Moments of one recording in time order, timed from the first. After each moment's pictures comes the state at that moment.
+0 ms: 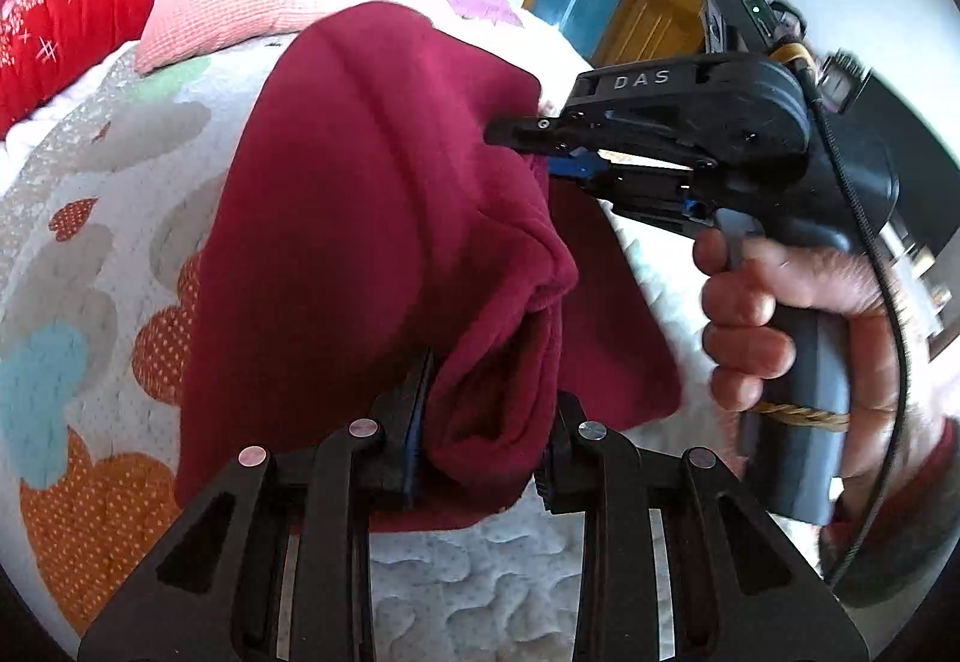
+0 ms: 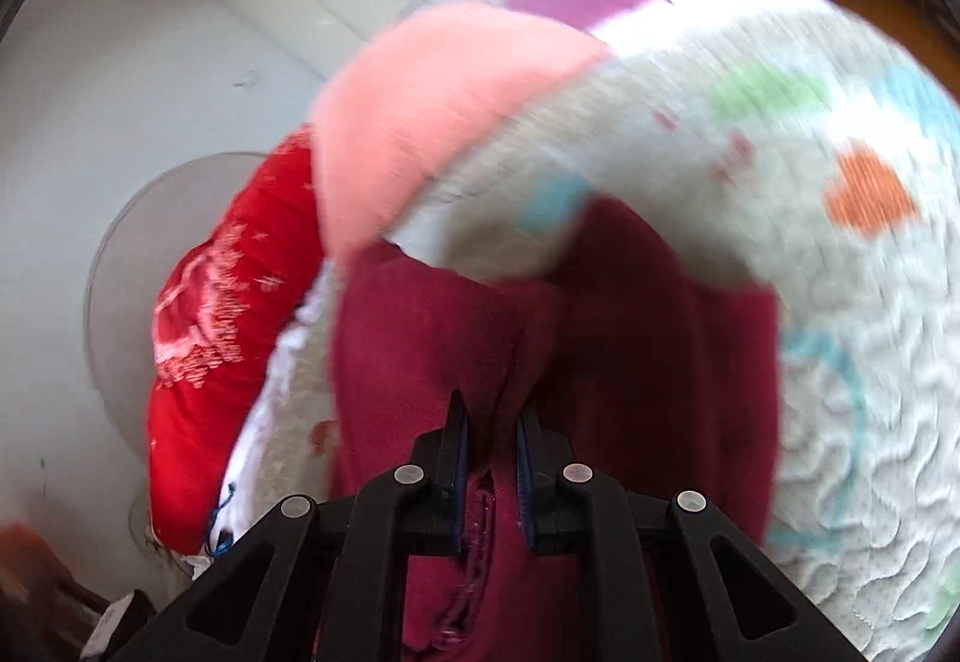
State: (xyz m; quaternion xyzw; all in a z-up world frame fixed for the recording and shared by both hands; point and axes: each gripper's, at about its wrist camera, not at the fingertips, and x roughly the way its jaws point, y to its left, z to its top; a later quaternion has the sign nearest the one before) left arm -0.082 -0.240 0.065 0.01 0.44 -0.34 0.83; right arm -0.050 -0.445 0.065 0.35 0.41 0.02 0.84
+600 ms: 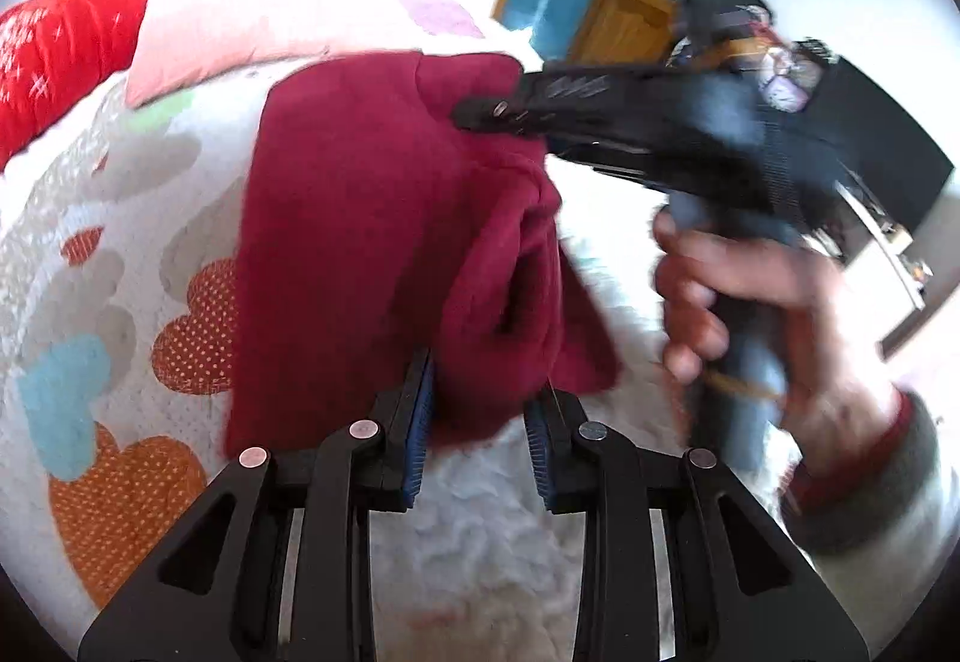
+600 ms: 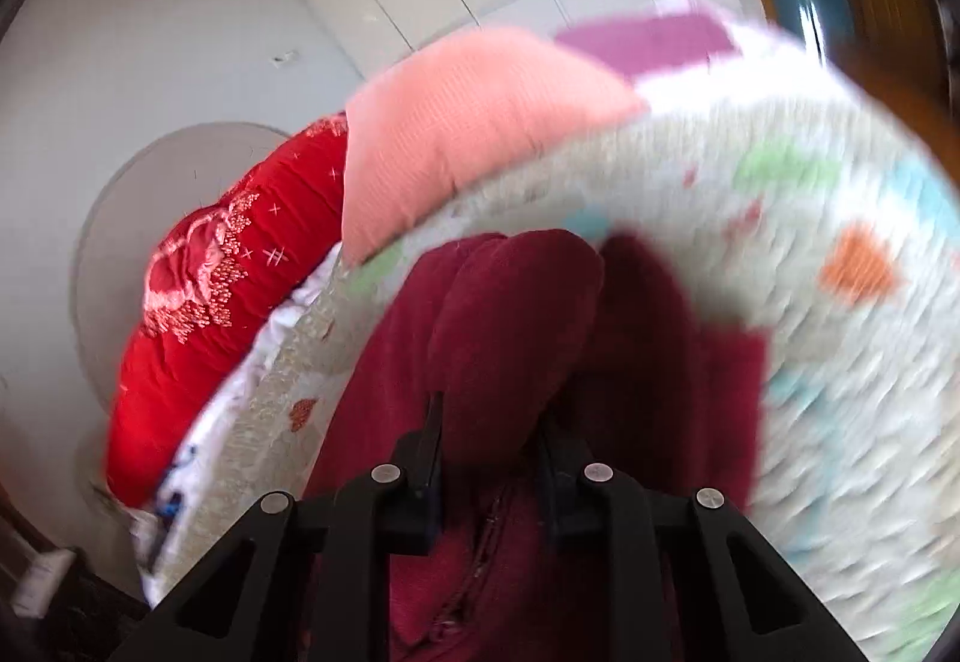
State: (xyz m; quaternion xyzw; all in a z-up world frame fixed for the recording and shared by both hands) left arm -0.106 -0.225 0.104 0.02 0.42 -0.38 0.82; right arm -0.062 -0.428 0.106 0.22 0.37 0.02 0.90
